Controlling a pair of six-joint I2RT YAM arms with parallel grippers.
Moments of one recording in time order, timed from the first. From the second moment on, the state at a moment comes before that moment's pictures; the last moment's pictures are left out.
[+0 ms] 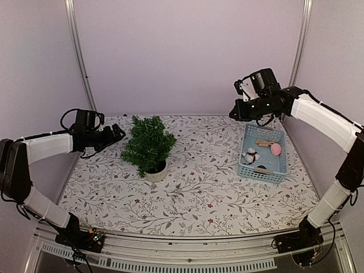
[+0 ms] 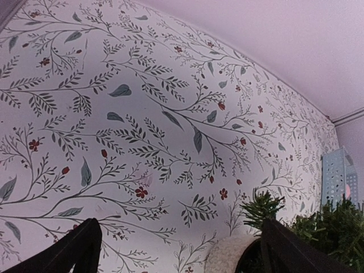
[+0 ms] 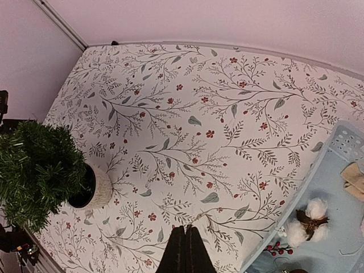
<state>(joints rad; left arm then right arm) -0.16 1.44 0.87 -0.10 0.17 -0.53 0.53 1.62 1.55 -0.64 -0.12 0.31</state>
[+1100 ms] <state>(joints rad) -0.17 1.25 0.91 -0.11 0.19 -0.44 0.48 1.62 2.14 -0.73 -0.22 0.09</state>
